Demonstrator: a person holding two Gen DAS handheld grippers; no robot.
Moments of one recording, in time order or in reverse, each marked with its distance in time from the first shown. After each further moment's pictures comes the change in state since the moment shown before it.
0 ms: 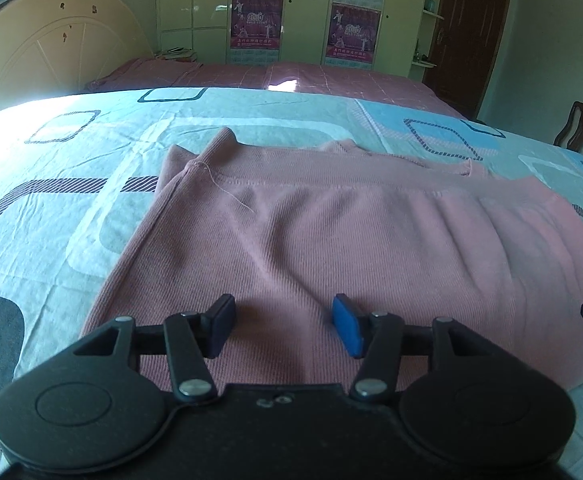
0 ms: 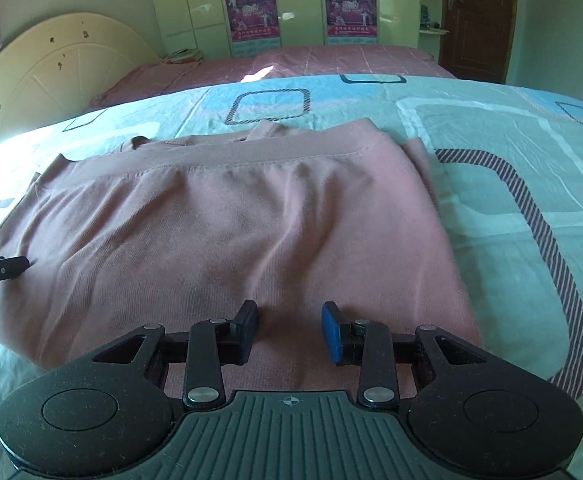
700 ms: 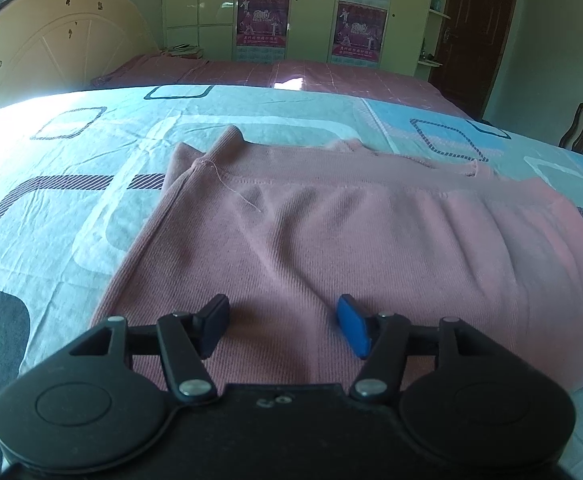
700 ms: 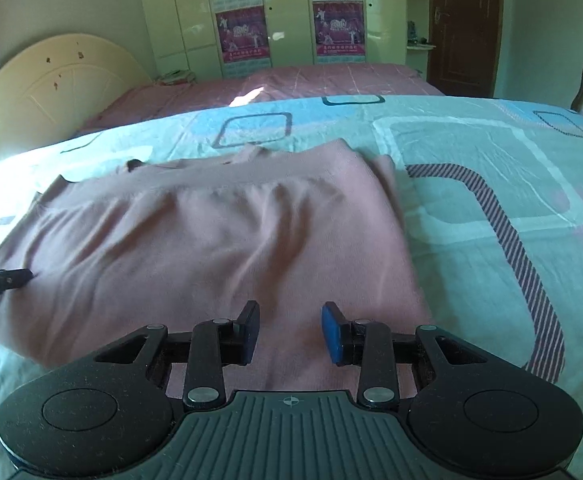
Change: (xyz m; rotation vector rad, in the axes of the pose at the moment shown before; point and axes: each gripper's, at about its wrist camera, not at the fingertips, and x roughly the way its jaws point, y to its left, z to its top) left arm -0.004 0.002 0.002 -0.019 0.011 0.009; right arm -0.025 0.001 -0.001 0.020 -0.050 0.039
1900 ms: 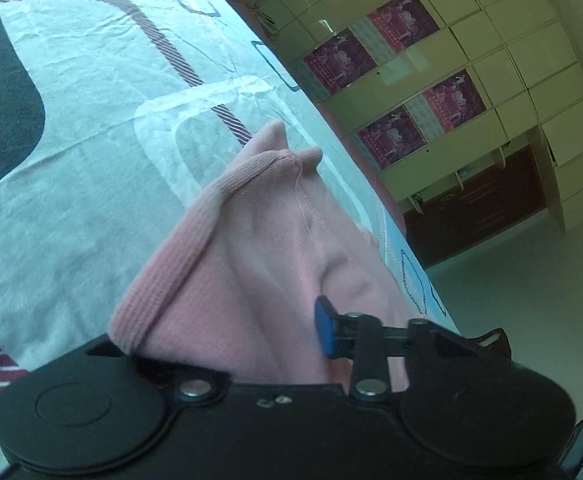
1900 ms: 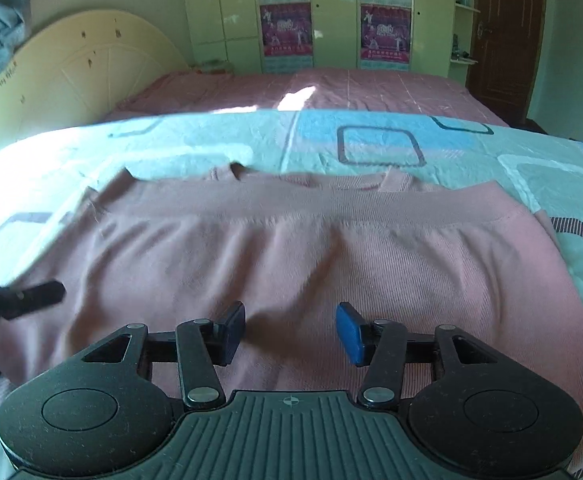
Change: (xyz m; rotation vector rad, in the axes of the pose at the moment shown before) left arm 0.032 0.099 -0.035 -0.780 -0.078 -0.348; right arm 0.083 0.128 0.021 -0.105 0.051 -0.041
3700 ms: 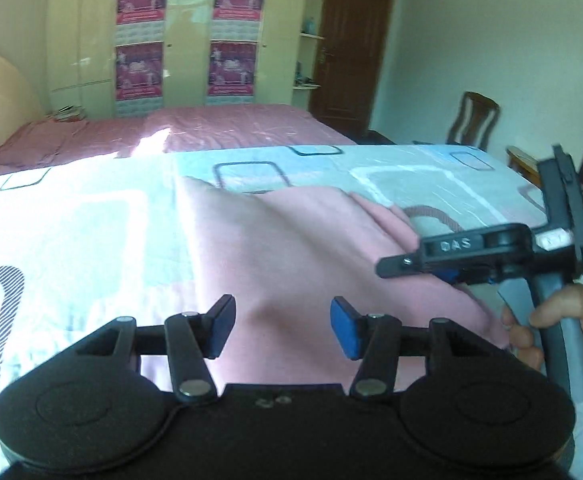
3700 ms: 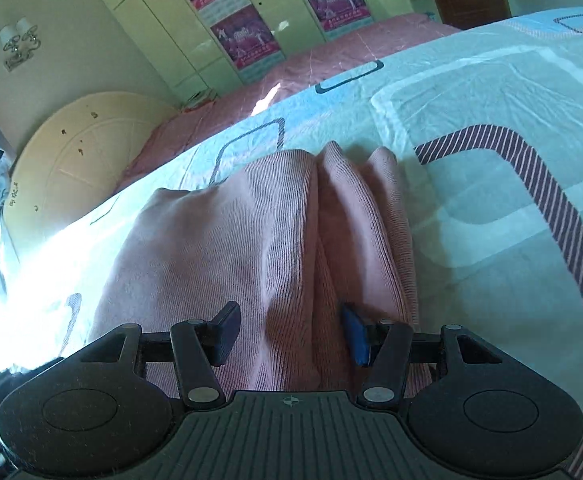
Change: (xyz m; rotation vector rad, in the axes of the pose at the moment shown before) left arm 0.022 -0.215 -0.149 0.952 0.086 0.056; right arm -0.023 -0.219 -0.001 0.386 -0.024 0.291
